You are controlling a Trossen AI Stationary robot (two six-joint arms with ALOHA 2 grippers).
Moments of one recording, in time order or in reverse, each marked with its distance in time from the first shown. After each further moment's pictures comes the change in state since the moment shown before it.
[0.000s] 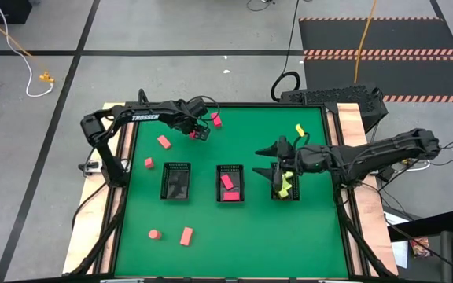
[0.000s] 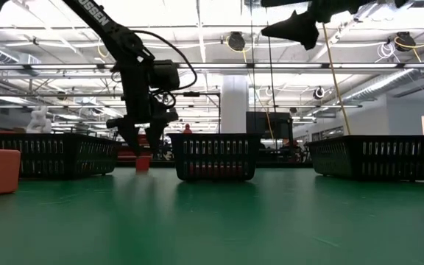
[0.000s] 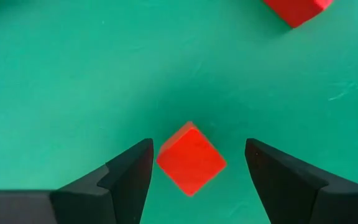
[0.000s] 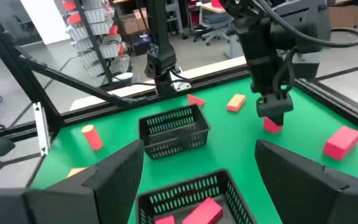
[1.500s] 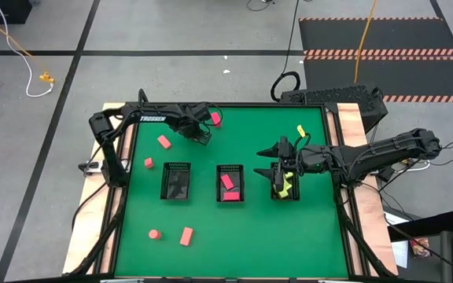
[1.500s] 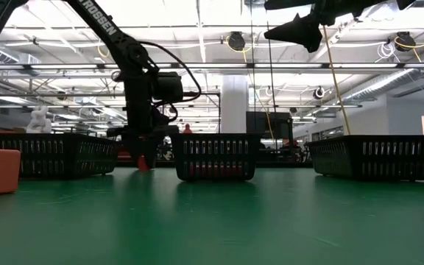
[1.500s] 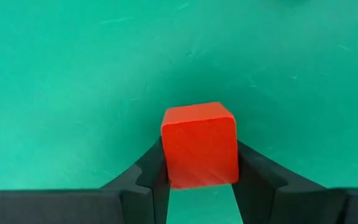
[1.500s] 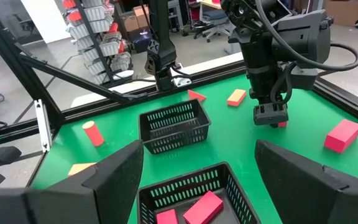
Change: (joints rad) left arm -0.023 0.084 -0.001 0.012 -0.009 0.010; right arm 0.002 -0.014 -0.017 -0.006 -0.002 0.014
